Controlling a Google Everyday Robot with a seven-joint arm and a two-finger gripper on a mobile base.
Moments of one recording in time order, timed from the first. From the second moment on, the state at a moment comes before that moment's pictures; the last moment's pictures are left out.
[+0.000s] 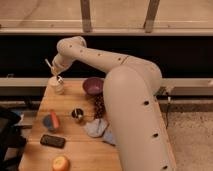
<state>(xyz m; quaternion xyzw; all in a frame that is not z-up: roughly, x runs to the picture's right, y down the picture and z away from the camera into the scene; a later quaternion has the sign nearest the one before) -0.269 -0.104 0.824 -0.28 -0.20 0.40 0.85</state>
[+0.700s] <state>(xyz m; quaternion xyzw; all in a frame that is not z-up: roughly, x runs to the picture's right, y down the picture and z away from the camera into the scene) -0.289 -0.118 0.835 -0.29 -0.25 0.41 0.83</state>
